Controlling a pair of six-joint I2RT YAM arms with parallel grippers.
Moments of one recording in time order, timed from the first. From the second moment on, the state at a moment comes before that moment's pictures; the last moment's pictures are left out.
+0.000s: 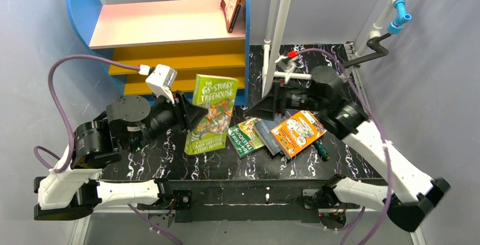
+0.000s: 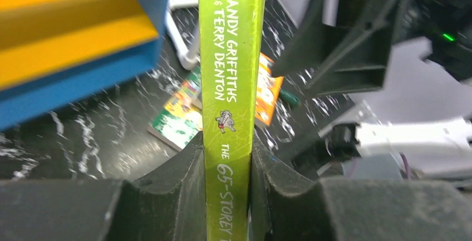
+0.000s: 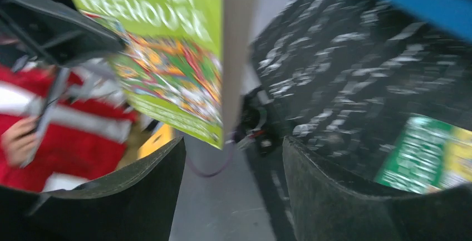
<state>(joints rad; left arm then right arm) -1.19 0.90 1.61 -1.02 -0.43 -0.54 0.75 1.10 1.19 -0.21 -0.76 0.72</state>
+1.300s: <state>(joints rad) -0.76 1.73 2.14 0.18 -0.82 0.56 0.67 0.89 1.29 -0.70 -0.23 0.52</state>
